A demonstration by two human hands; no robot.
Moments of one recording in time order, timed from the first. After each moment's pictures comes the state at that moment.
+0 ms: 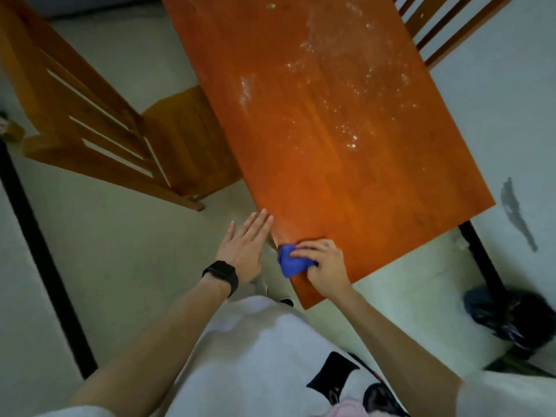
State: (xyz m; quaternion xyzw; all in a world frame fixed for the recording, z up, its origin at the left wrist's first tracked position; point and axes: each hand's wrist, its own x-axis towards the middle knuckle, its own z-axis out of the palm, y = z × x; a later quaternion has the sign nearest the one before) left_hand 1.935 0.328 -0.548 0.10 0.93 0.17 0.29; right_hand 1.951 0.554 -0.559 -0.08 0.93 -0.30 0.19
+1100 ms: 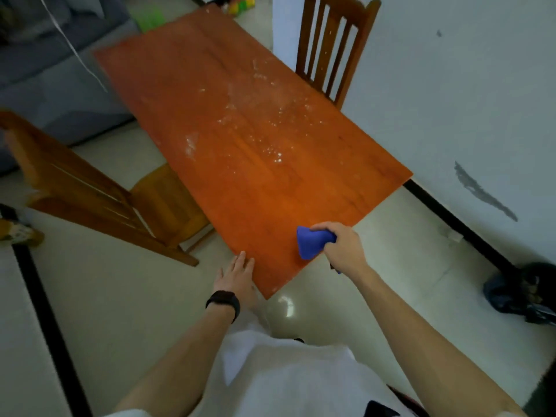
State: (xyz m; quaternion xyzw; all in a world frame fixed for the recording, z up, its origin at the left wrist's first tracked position) left_hand 2.018 0.443 -0.497 0.06 0.93 0.04 0.37; right_hand 1.995 0.694 -0.455 0.12 0.89 -0.43 0.12
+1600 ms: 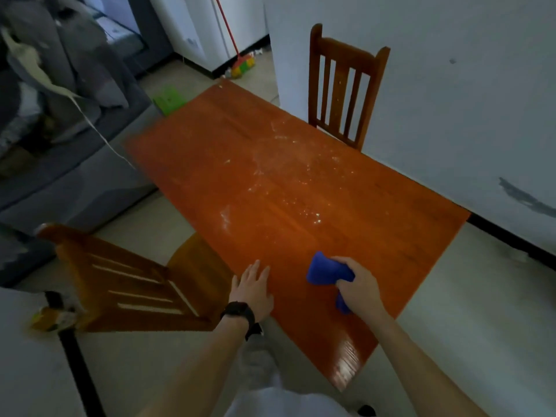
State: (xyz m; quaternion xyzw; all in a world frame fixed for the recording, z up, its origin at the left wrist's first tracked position) left_hand 1.836 0.367 -0.470 0.09 0.95 0.04 0.31; right_hand 1.893 0.600 -0.466 0.21 0.82 -0.53 0.10
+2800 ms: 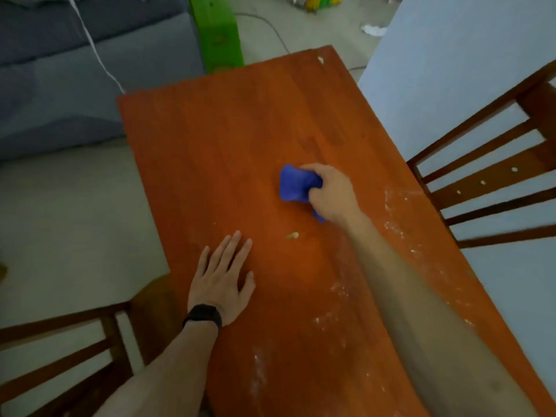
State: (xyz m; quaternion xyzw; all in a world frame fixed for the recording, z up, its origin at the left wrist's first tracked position) left_hand 1.424 0.196 -0.608 0.00 0.98 0.12 0.14; right_hand 1.232 0.403 -0.527 -0.04 0.92 -0.35 0.16
